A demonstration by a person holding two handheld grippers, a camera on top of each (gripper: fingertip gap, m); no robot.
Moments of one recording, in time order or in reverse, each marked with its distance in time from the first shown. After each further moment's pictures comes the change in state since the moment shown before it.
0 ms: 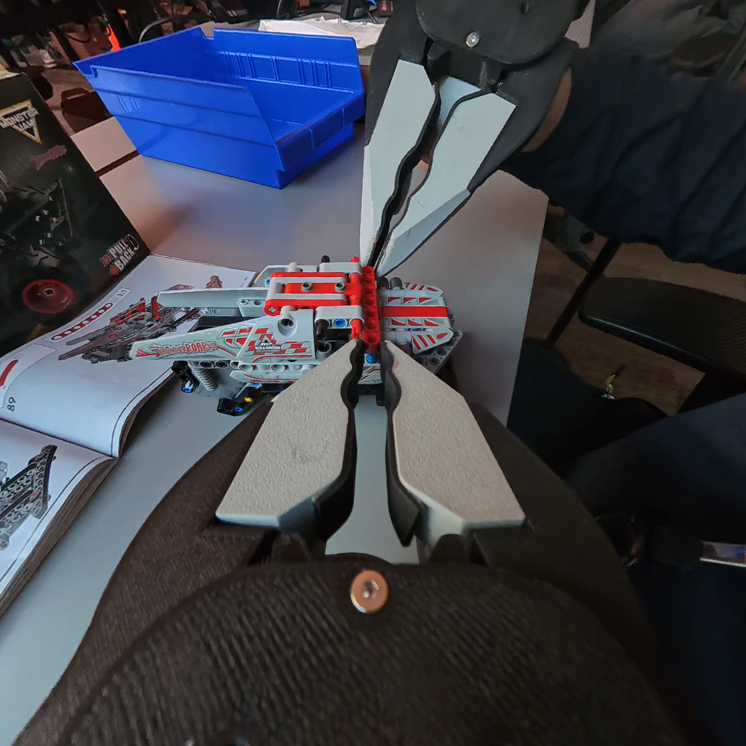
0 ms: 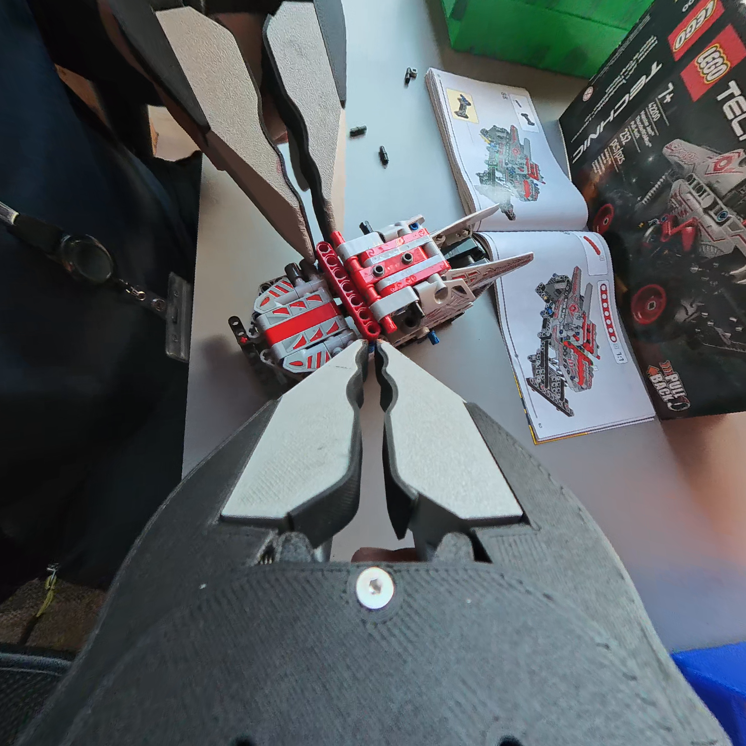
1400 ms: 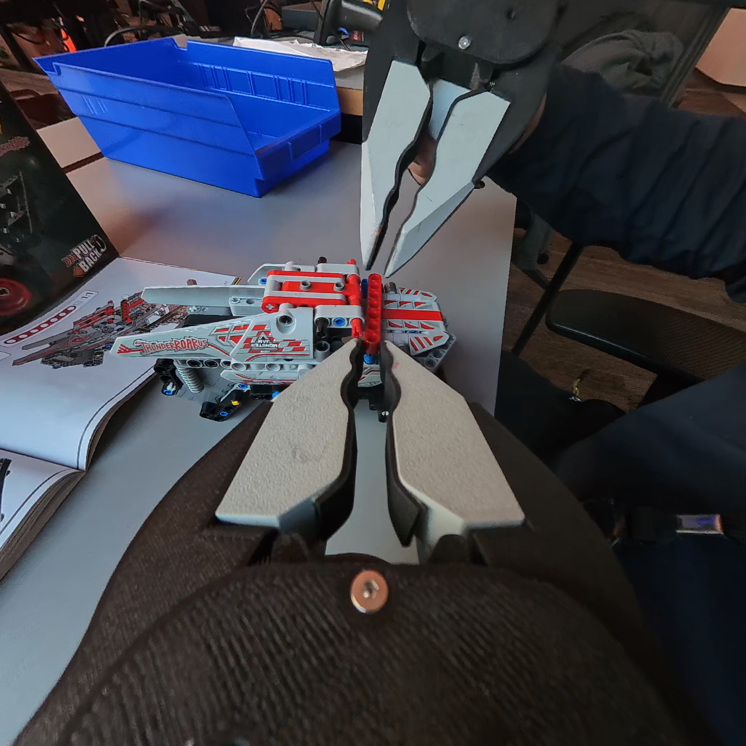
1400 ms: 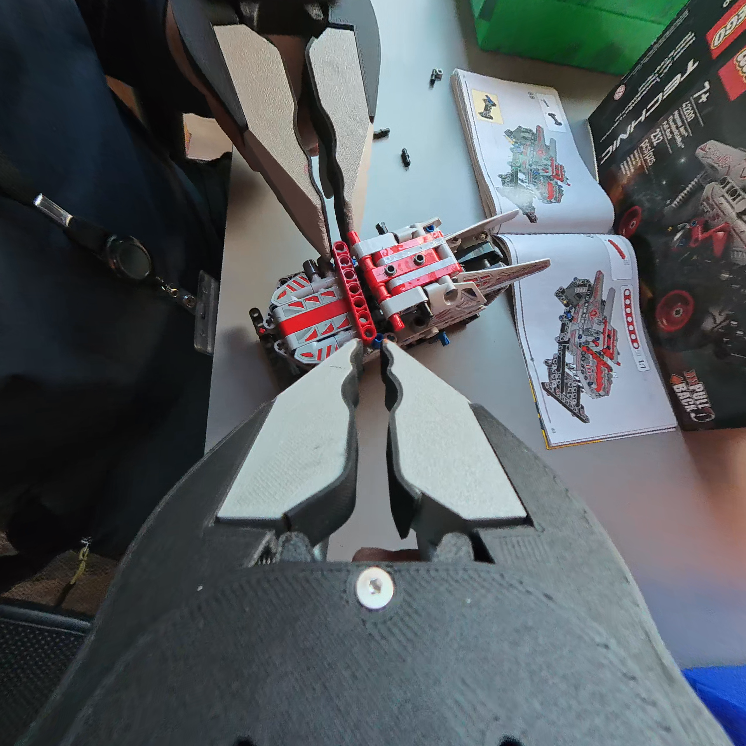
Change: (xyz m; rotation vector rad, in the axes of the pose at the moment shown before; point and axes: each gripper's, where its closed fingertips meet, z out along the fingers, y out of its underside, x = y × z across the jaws) left arm 0.001 0.001 -0.002 0.050 0.092 -0.046; right arm -0.006 -0.003 -0.005 -0.007 -0.067 0.002
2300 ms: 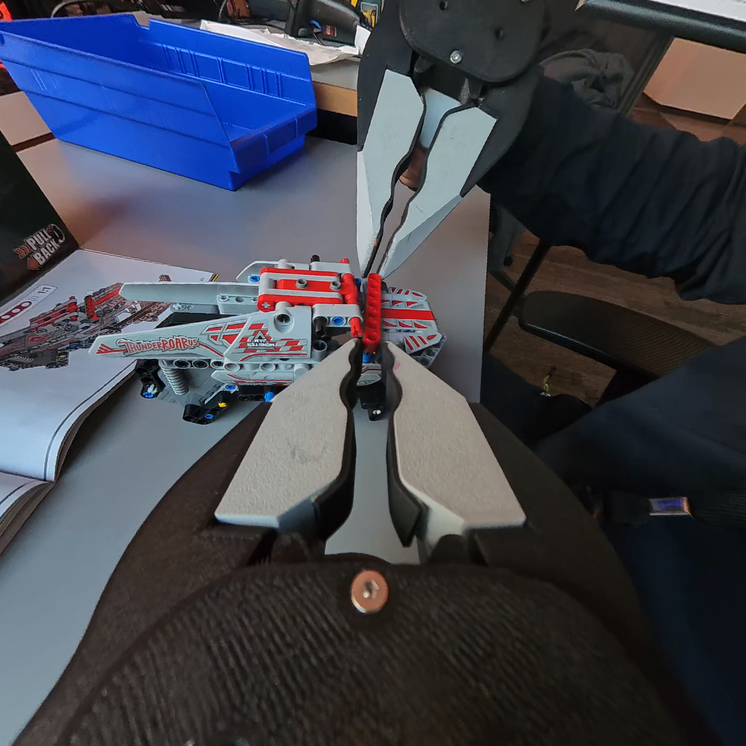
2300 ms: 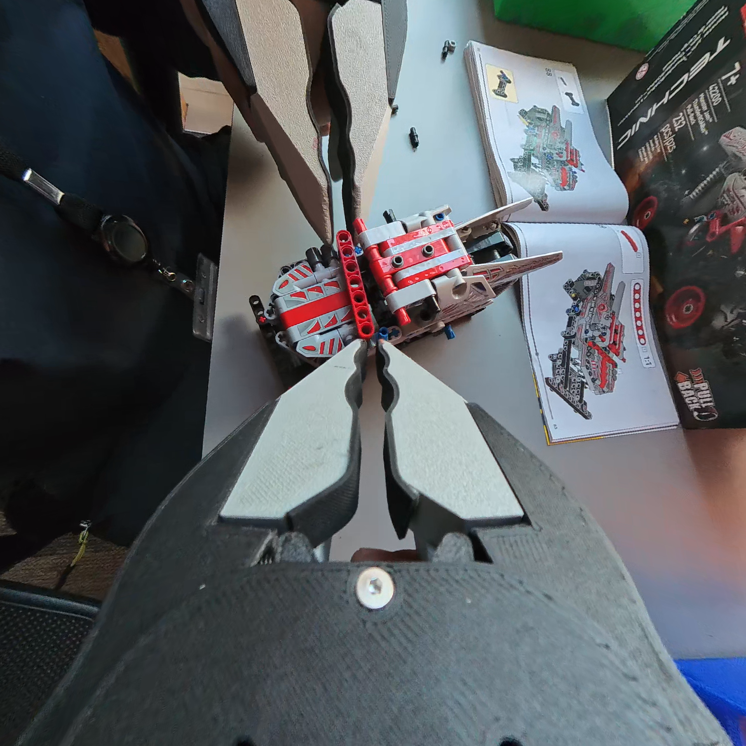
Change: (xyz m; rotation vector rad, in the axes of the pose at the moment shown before) left arm 0.002 0.000 -0.001 -0.004 0.085 -0.045; right arm -0.002 0.005 0.003 -0.048 -0.010 -0.021
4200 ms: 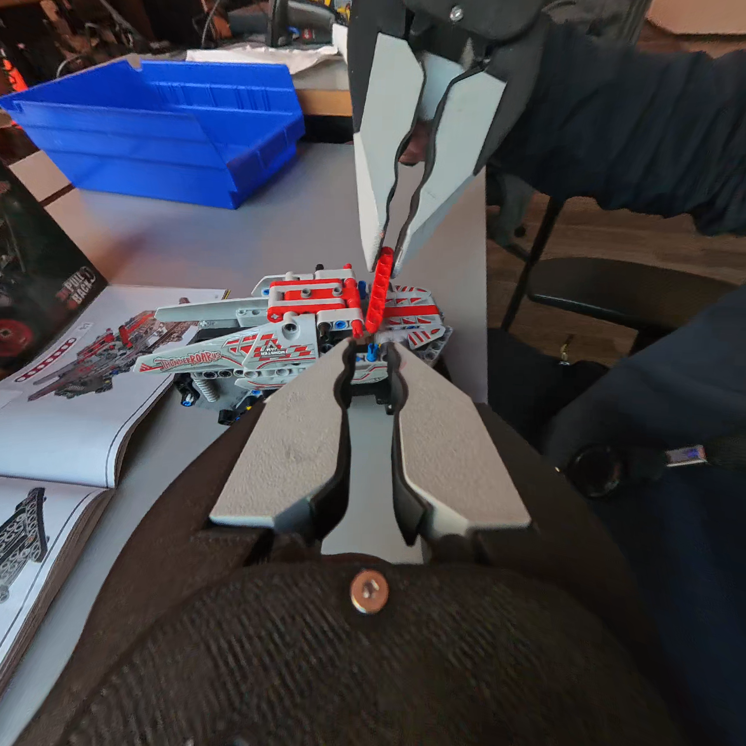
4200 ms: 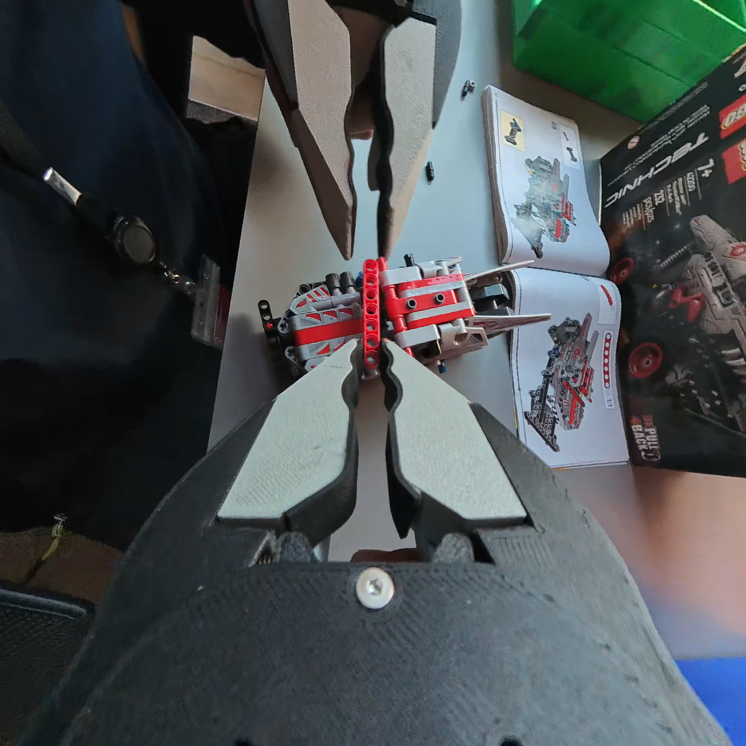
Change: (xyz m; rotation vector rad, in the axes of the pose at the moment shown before) left arm 0.003 -0.002 -0.014 -0.022 -0.003 0.148; right arm -0.013 -0.022 0.000 -0.024 0.023 -0.142
